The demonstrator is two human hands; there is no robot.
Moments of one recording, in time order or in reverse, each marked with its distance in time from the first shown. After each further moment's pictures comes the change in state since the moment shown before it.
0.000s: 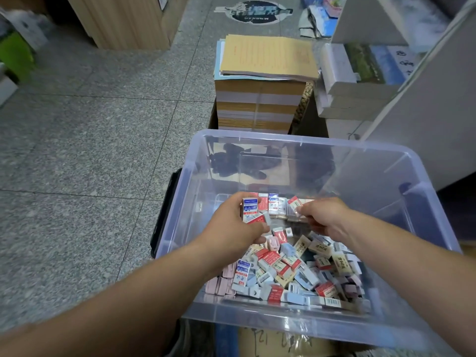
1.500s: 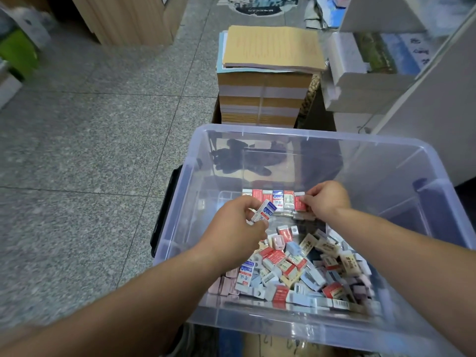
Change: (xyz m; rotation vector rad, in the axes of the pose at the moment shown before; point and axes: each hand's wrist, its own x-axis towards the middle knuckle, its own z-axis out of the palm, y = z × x) left_hand 0.008 -0.008 0.001 0.280 0.096 0.076; right_hand 0.029 -0.003 0.010 -0.406 0.203 -0.337
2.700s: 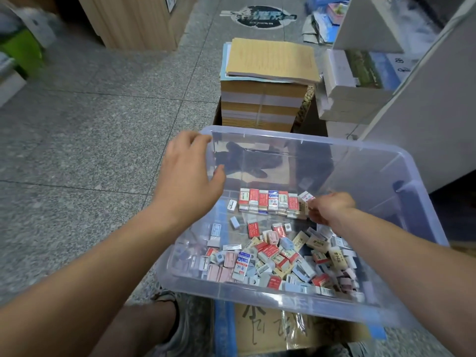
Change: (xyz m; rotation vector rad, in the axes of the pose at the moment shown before) left_hand -0.011 0.034 -0.077 0.691 0.493 0.379; right_hand -0.011 0.017 -0.016 0.471 0.018 0.370
